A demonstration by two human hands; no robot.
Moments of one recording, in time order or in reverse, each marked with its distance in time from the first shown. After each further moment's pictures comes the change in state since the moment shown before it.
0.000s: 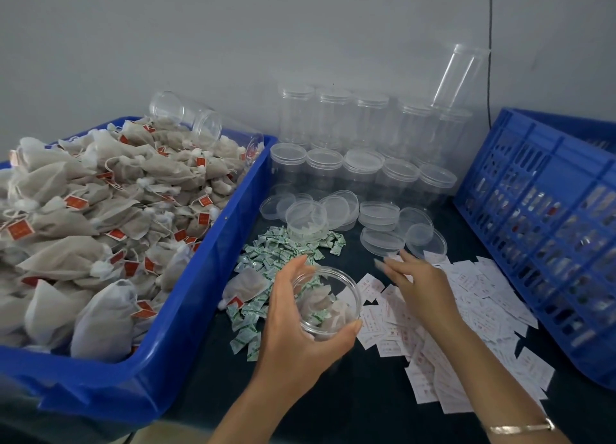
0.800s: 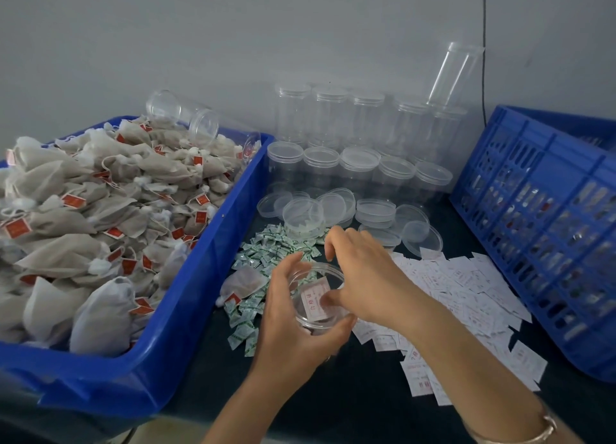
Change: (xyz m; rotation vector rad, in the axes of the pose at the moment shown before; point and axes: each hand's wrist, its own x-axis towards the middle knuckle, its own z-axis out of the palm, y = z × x) left_hand 0.001 0.004 0.000 -0.055 0.015 0.026; right_hand -0.031 -0.103 -0.013 -0.351 -0.220 -0.442
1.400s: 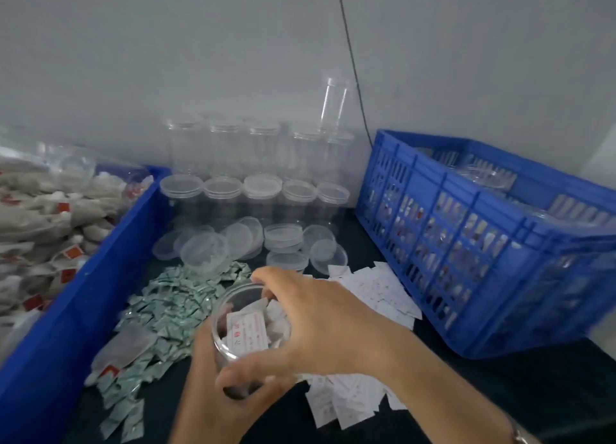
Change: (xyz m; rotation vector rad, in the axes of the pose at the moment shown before) left_hand -0.001 0.010 0.045 -0.133 -0.128 -0.028; right_hand -0.058 0.032 -0.067 0.167 -0.143 0.006
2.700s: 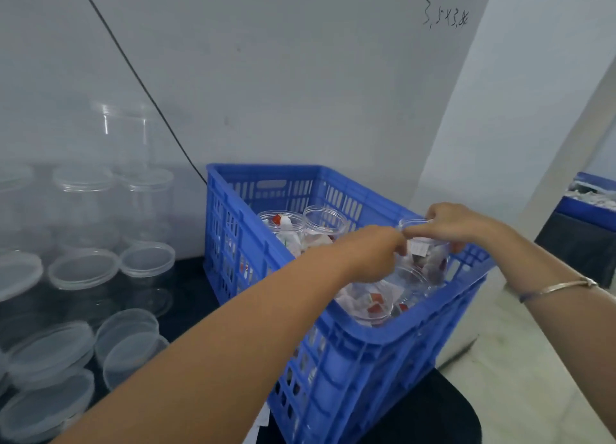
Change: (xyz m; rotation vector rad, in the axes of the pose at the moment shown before) left_hand 0.222 0.177 0.398 0.599 -1.059 0.515; right_hand -0.145 0.379 -0.271 -0.164 0.295 1.178
